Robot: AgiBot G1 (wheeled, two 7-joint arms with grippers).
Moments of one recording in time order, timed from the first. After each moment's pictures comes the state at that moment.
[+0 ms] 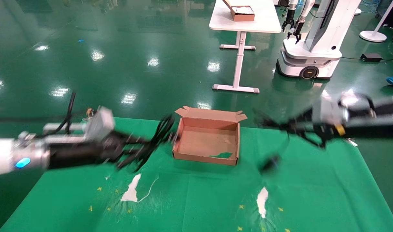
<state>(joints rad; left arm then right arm) -1.80 1.13 0.55 0.07 1.37 1.36 0.48 1.90 -1.03 -0.67 0.04 -1.48 -1.36 -0.71</state>
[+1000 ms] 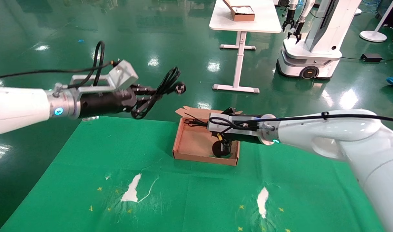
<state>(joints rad) -1.89 1.21 0.56 0.02 1.37 1.09 0.44 1.69 -1.36 -0.70 0.18 -1.42 -0.82 -0.63</state>
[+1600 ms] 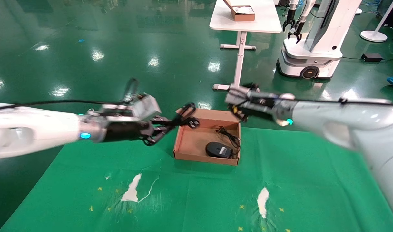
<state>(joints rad) -1.80 1.31 0.62 -0.03 1.45 1.02 0.46 1.78 -1.32 -0.70 0.14 -1.36 -0.66 -0.66</state>
